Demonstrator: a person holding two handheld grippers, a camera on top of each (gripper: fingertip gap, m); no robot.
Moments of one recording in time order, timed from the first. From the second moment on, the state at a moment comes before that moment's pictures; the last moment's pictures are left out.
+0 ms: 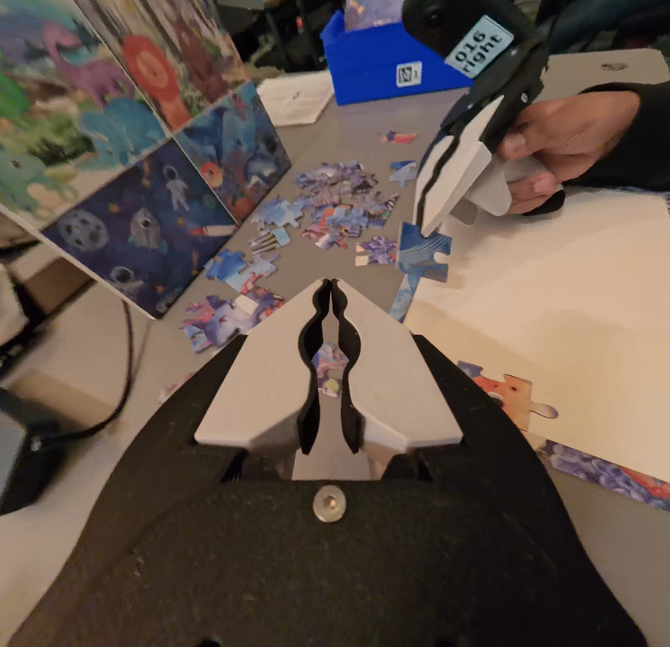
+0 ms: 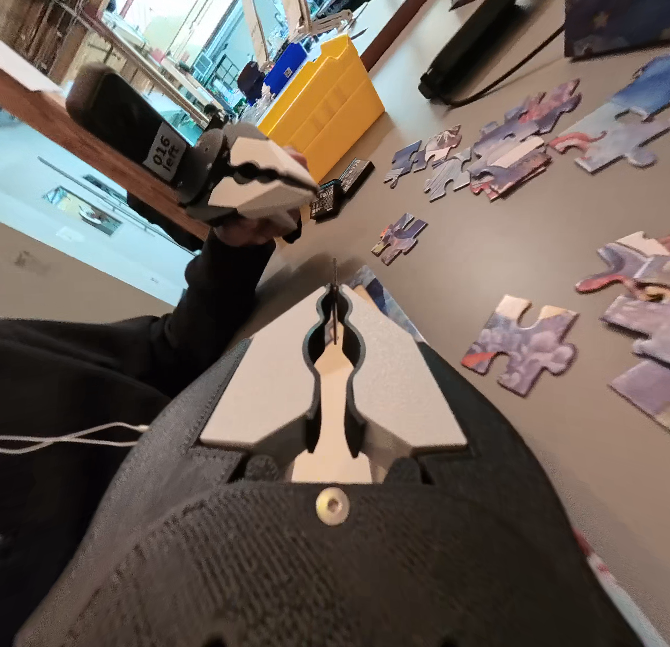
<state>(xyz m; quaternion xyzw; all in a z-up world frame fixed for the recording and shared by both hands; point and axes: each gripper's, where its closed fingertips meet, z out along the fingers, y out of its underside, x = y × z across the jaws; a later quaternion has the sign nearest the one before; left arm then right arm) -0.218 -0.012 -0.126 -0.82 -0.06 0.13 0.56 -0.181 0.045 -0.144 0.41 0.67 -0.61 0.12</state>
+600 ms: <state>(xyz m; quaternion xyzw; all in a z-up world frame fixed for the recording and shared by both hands) -0.195 -0.008 -0.134 -0.82 -0.12 -0.11 0.56 -0.197 0.004 -0.124 0.41 0.61 -0.64 0.22</state>
